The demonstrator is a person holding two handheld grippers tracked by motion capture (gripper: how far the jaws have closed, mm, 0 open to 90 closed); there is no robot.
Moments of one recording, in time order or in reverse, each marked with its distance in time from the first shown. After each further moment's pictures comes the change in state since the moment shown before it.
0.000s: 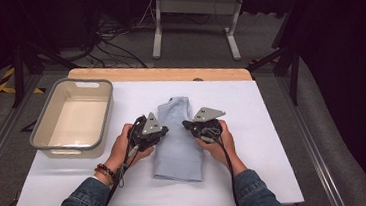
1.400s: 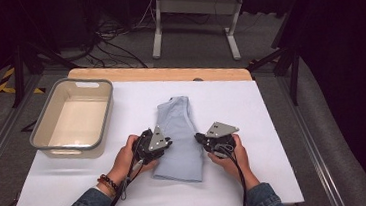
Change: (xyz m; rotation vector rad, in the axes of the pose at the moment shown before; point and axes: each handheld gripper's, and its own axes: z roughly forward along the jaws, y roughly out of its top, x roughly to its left) left arm -0.031 -0.012 0.002 0.017 0.005 0.072; right arm 0.008 -0.039 -0.034 0.032 -0.038 -0.003
